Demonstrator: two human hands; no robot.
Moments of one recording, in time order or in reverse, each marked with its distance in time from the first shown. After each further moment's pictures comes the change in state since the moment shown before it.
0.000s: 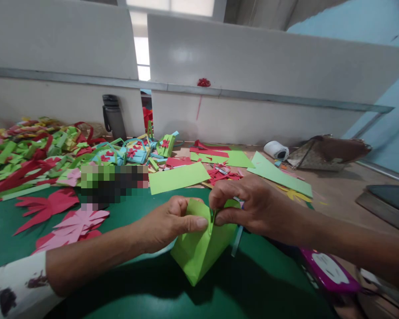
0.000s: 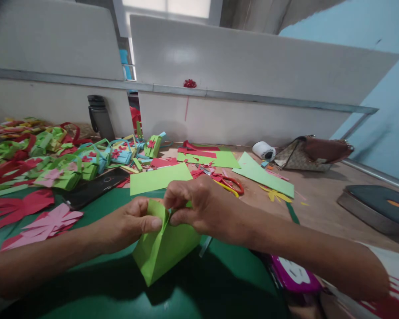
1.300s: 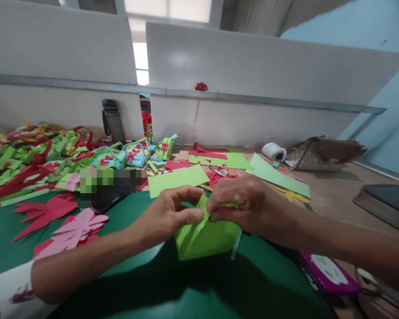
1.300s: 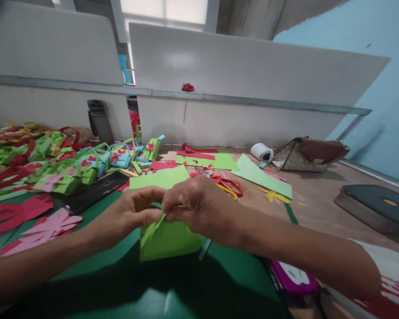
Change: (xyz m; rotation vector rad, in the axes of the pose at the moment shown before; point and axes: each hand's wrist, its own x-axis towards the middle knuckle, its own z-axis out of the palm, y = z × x) left_hand -0.001 0.020 0.005 0.447 0.231 0.237; right_hand 0.004 0.000 0.001 -0.052 0.039 -0.054
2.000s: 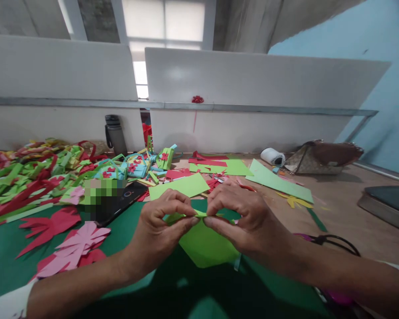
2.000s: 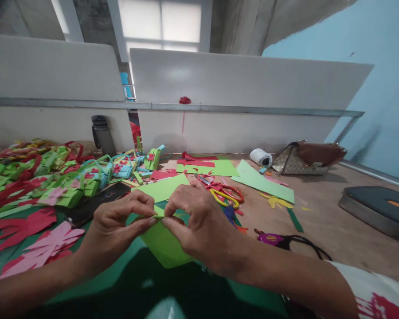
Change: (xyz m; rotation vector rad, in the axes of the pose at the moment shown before) left_hand -0.013 0.009 0.006 0.420 0.323 0.498; right_hand -0.010 -0.001 0.026 -0.120 0.390 -0.047
